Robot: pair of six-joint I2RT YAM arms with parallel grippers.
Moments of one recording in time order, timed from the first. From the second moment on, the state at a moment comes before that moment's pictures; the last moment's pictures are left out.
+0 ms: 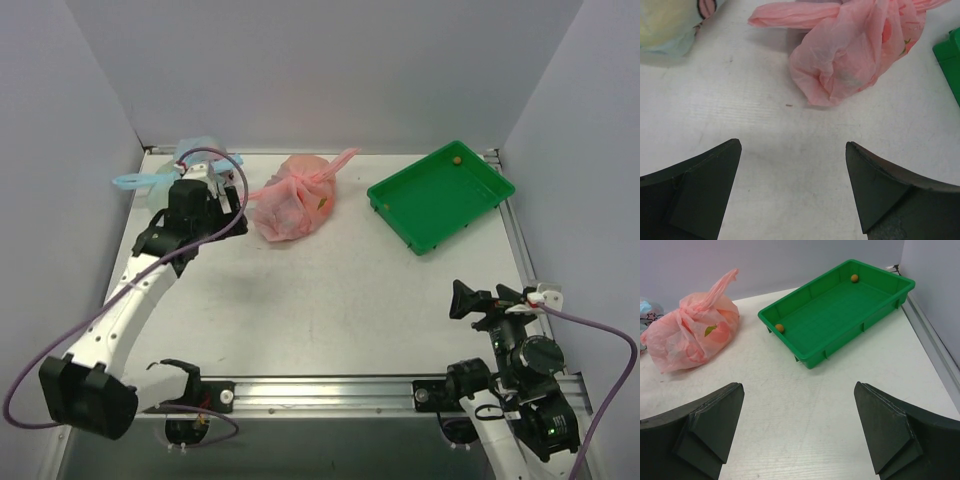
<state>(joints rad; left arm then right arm) -0.29 1.10 1.06 -0.56 -0.14 -0.42 0.26 0.01 0.64 -0.68 0.25 0.21</state>
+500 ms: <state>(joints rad) -0.38 1.96 1.65 -0.49 -0.12 -0.45 0.30 0.01 0.63 -0.68 0.28 0.21</state>
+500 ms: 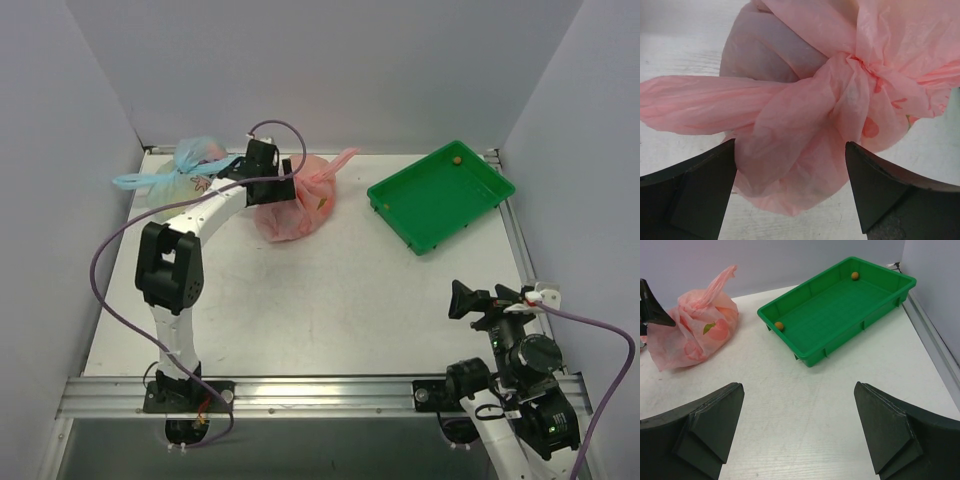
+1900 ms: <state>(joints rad) -0.76 1.01 0.61 -0.41 -0.02 -0.50 0.66 1.37 1.39 -0.75 0.01 0.22</state>
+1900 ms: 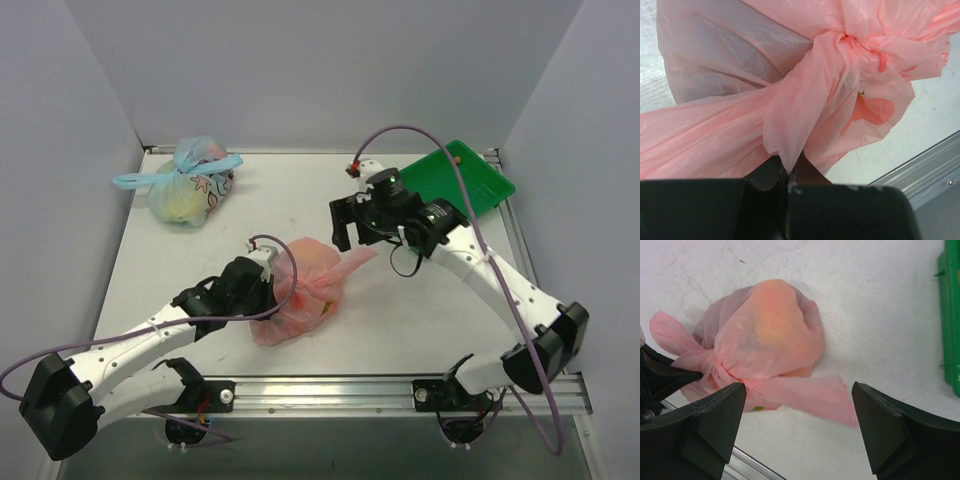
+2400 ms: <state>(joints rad) -0.77 0.95 0.56 -0.41 -0.06 -0.56 0.80 1.77 1.46 -0.63 -0.14 0.25</state>
